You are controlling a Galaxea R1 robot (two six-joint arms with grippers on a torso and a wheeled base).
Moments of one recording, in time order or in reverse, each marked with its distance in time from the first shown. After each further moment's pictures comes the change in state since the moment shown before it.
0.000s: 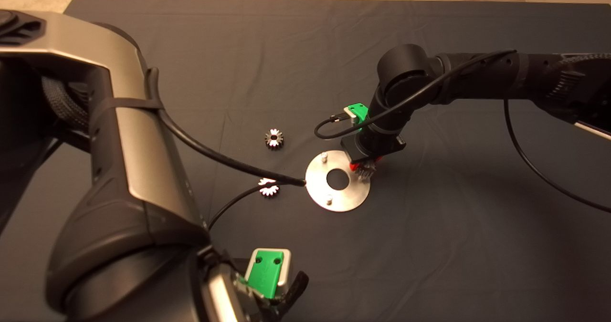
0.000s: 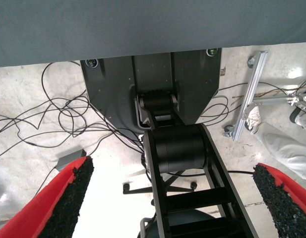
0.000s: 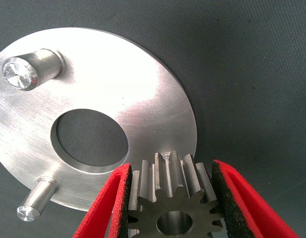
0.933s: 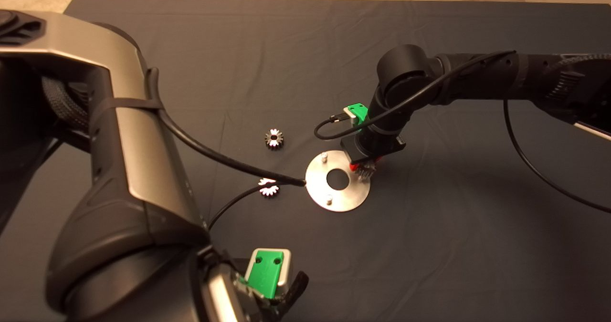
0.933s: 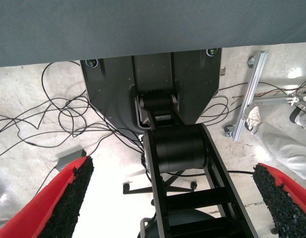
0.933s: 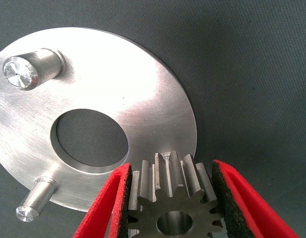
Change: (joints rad) left arm 0.000 0.000 0.000 0.000 0.000 0.000; right arm -0.001 0.000 0.003 0.000 0.000 0.000
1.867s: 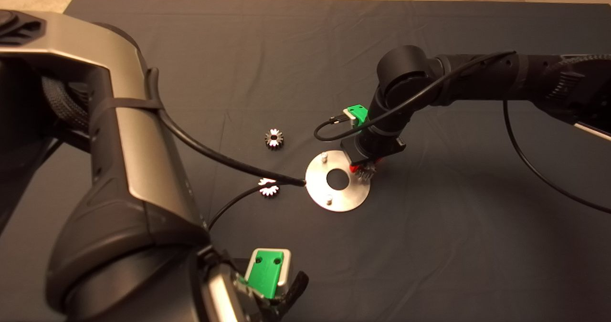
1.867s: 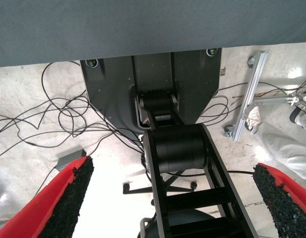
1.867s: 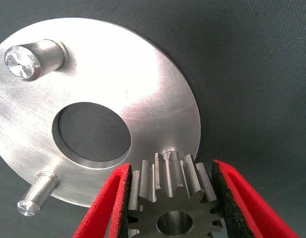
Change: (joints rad) left arm 0.000 0.000 0.000 0.000 0.000 0.000; right arm -0.001 0.000 0.005 0.019 -0.001 -0.002
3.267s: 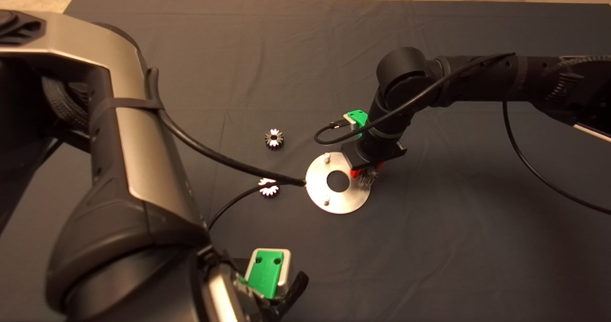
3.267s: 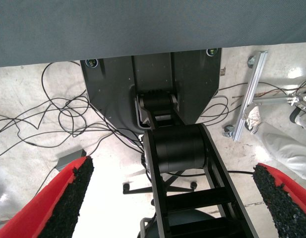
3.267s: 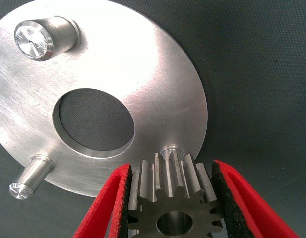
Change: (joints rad) left arm 0.000 0.000 0.000 0.000 0.000 0.000; right arm -0.004 -0.001 0.000 0.047 -0.002 -0.005
